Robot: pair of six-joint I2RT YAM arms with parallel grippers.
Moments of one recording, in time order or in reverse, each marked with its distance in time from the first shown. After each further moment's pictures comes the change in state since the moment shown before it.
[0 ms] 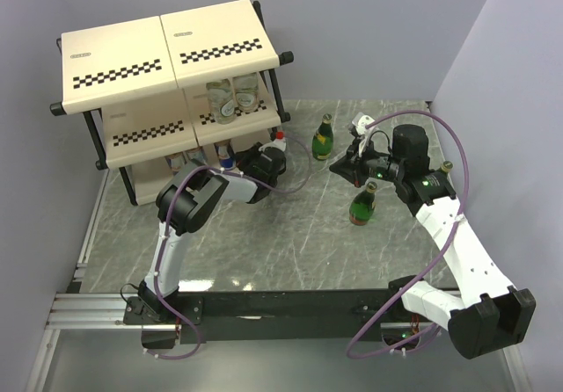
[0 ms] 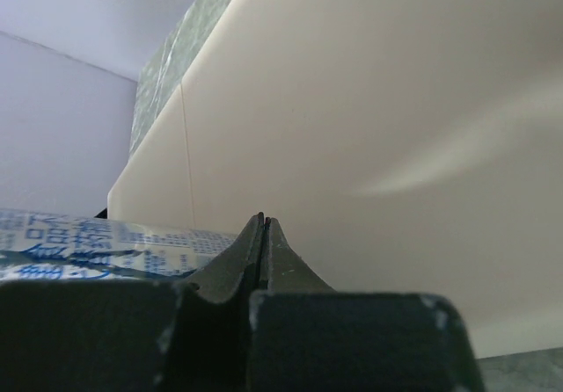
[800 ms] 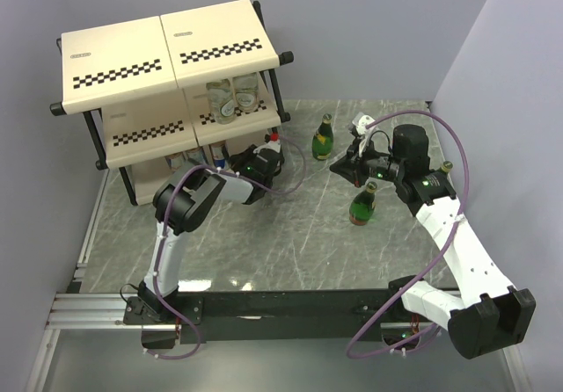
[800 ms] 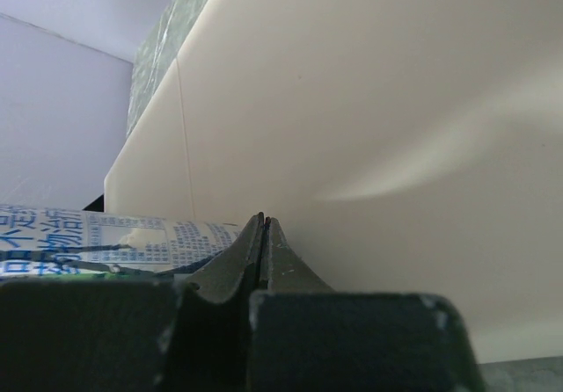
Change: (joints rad) left arm 0.026 -0.008 -0.048 -0.005 0.007 -0.016; right arm -0.002 0.000 0.000 0.000 0.000 0.000
